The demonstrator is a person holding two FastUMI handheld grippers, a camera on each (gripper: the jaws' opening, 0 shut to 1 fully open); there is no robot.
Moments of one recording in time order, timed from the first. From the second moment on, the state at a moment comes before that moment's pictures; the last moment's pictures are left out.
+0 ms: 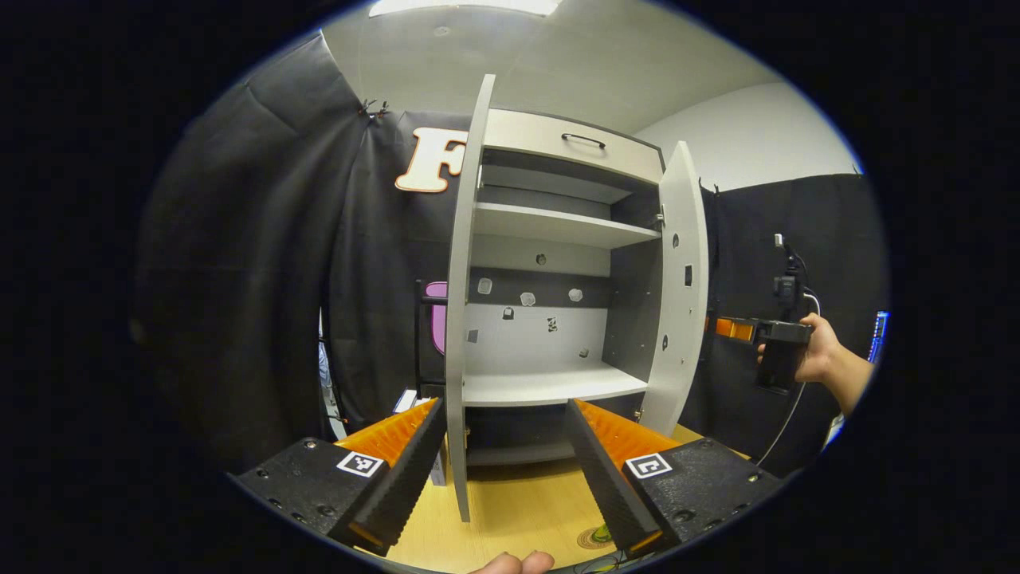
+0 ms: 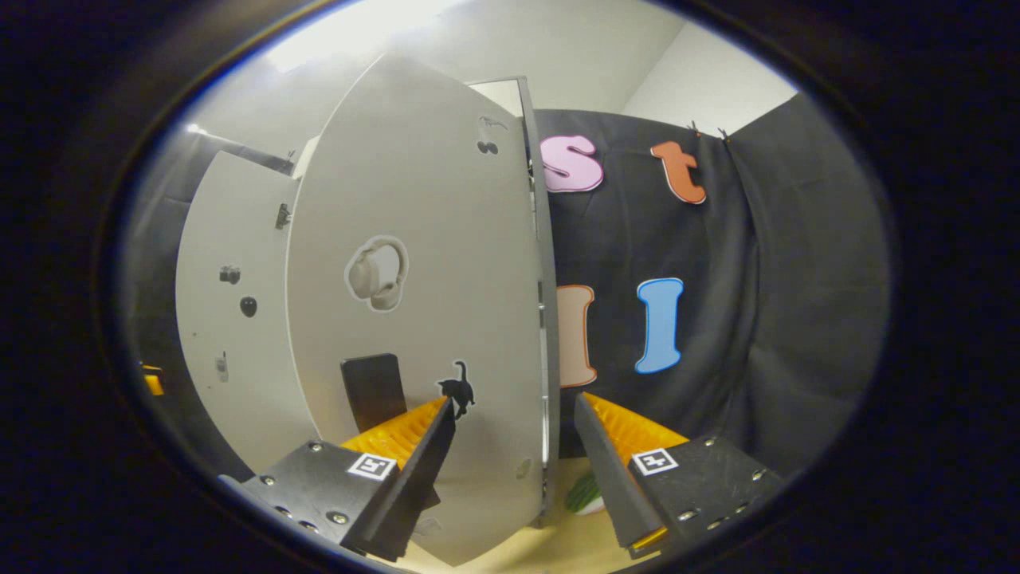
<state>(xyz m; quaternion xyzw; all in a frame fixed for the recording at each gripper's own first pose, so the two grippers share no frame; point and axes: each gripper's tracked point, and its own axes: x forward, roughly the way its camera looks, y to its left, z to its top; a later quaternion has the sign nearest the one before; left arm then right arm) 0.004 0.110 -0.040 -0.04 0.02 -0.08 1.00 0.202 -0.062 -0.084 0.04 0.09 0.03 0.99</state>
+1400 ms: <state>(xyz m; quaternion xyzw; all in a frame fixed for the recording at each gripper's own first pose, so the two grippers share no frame) -0.016 0.271 -0.028 0.00 0.03 0.08 1.00 0.064 0.105 -0.122 -0.07 0.11 0.15 0.98</state>
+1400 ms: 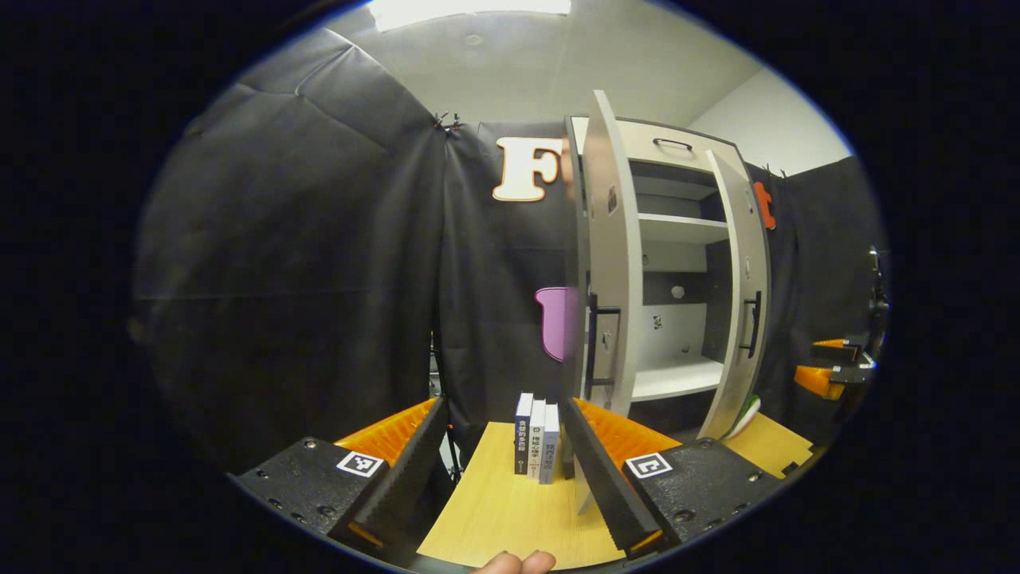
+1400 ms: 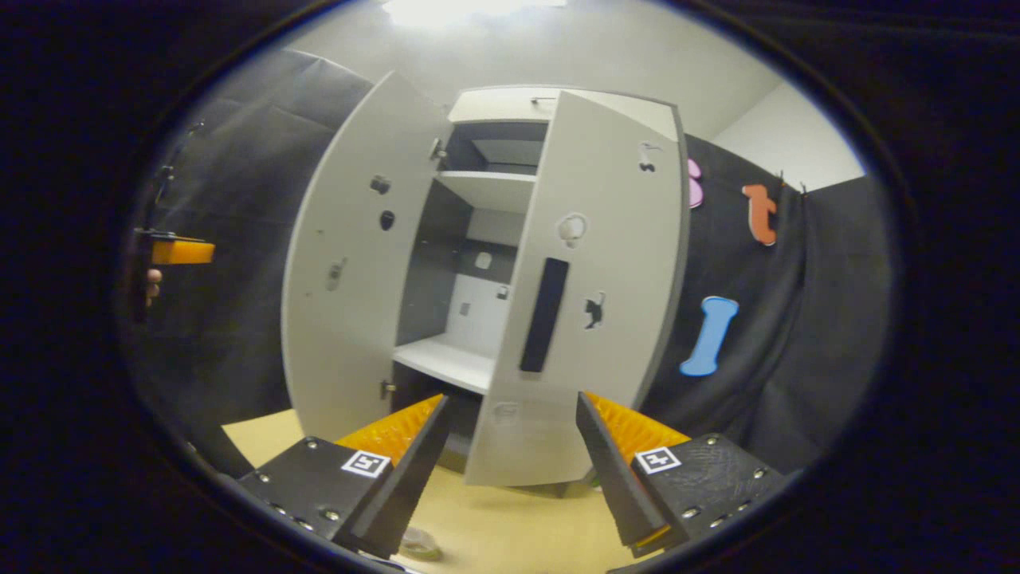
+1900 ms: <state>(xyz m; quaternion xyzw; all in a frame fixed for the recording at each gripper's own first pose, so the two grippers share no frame) 0.023 0.301 -0.014 0.03 0.02 0.06 1.00 0.065 0.096 -0.078 0.02 0.10 0.13 0.99</state>
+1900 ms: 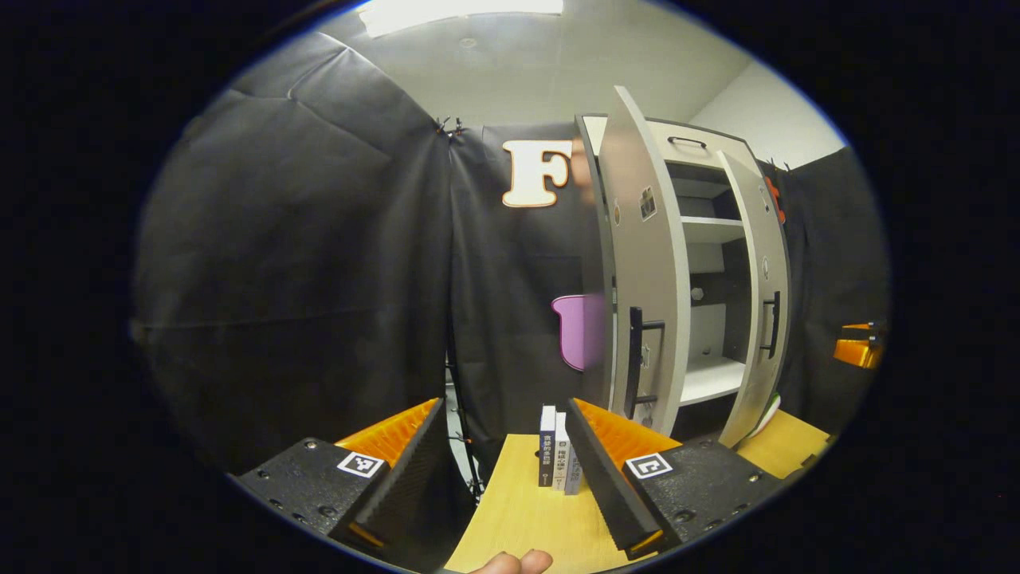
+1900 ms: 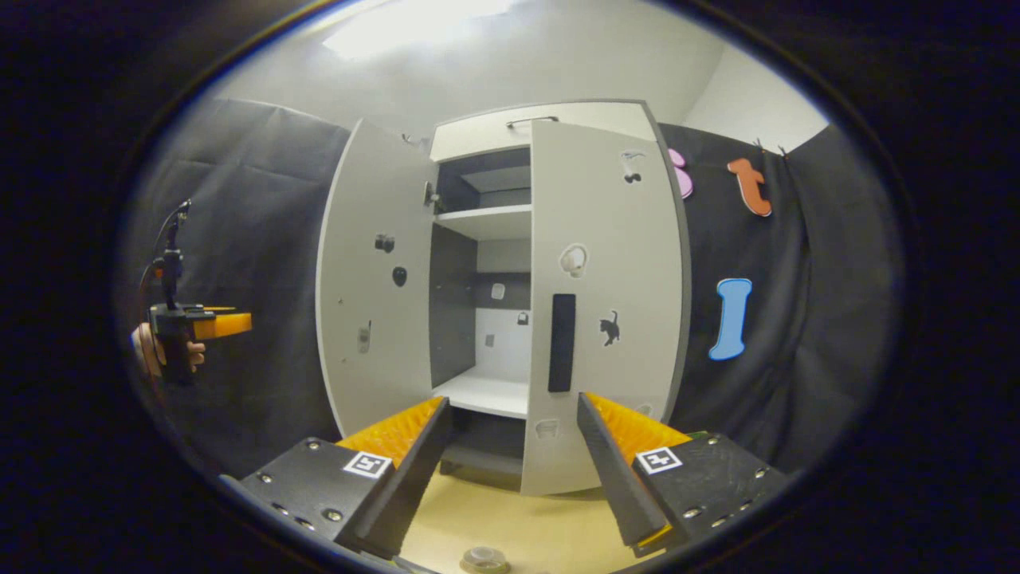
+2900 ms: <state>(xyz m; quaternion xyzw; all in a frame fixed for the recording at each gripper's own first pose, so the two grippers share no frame) 0.139 0.229 -0.033 -0.05 0.04 -0.02 1.00 0.044 0.003 -0.056 0.01 0.07 0.03 1.00</state>
